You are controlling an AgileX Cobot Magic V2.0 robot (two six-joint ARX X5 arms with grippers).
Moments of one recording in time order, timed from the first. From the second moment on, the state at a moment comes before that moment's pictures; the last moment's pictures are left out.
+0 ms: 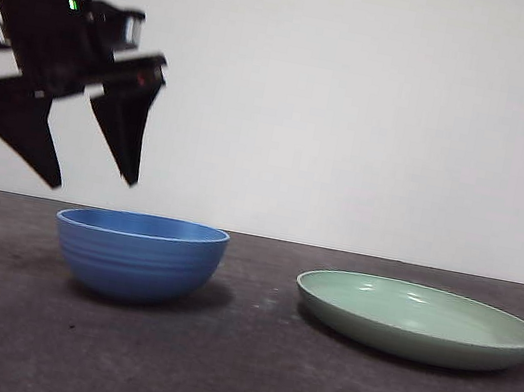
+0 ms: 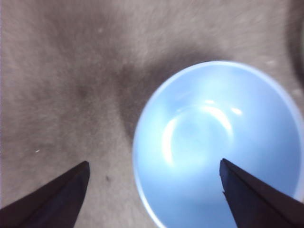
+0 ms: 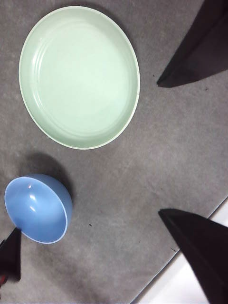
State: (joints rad) left arm -0.35 1.61 1.18 -0.64 0.15 -0.07; right arm 0.14 0.76 0.90 -0.98 -0.52 -0.07
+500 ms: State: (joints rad) left arm -0.35 1.72 1.18 -0.60 0.13 -0.07; right arm 0.14 0.76 0.90 -0.98 -0.52 -0.07
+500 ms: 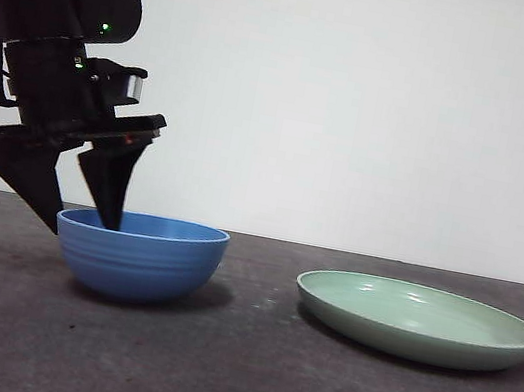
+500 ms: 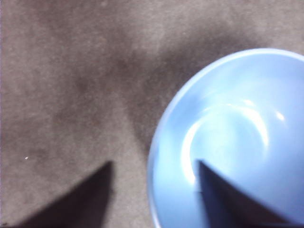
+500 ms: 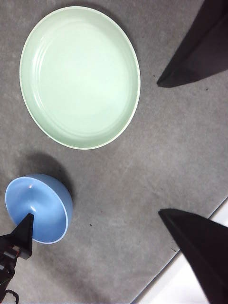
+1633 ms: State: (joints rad) left arm -0.47 1.60 1.36 -0.62 0.19 -0.17; right arm 0.14 0.76 0.90 -0.98 -0.52 -0.06
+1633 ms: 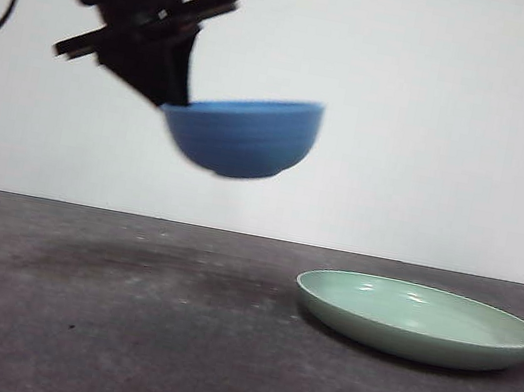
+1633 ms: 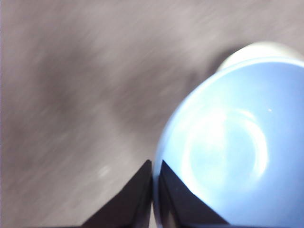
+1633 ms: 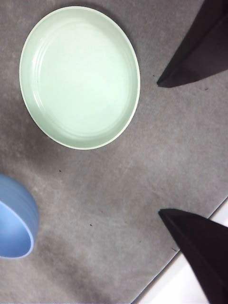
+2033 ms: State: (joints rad) left arm -0.60 1.76 1.55 -0.61 0.19 -0.20; right arm 0.14 0.70 0.90 -0.99 -0.52 -0.04
